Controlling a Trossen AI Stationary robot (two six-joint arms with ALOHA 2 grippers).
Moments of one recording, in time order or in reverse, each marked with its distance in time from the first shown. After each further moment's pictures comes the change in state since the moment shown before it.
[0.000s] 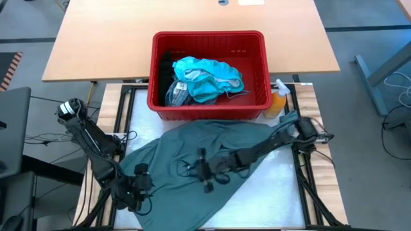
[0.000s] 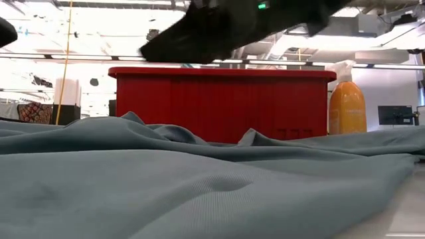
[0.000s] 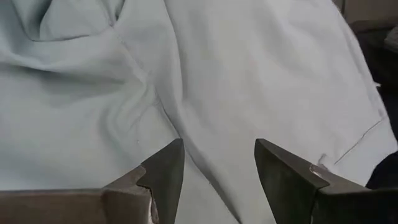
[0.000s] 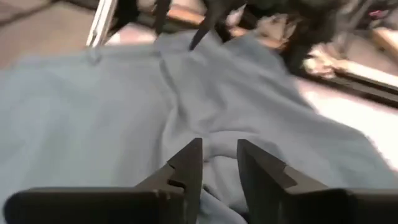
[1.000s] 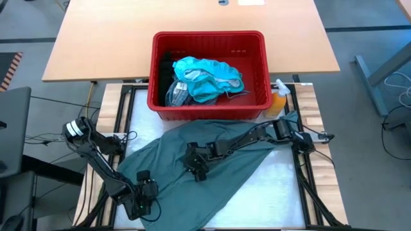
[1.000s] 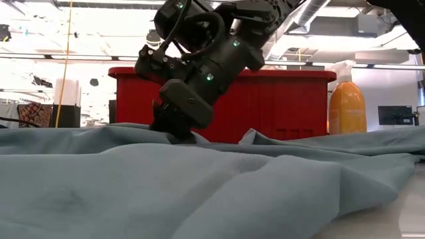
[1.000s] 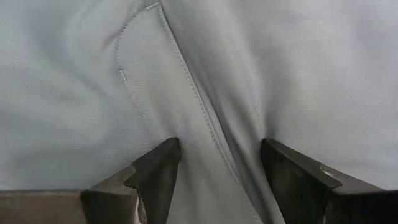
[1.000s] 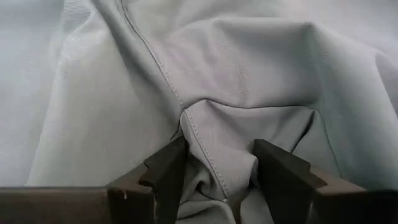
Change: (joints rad) left arm -0.013 0.378 0.009 0.001 0.082 -0.233; right arm -0.169 0.271 0.331 -0.539 -0.189 0.027
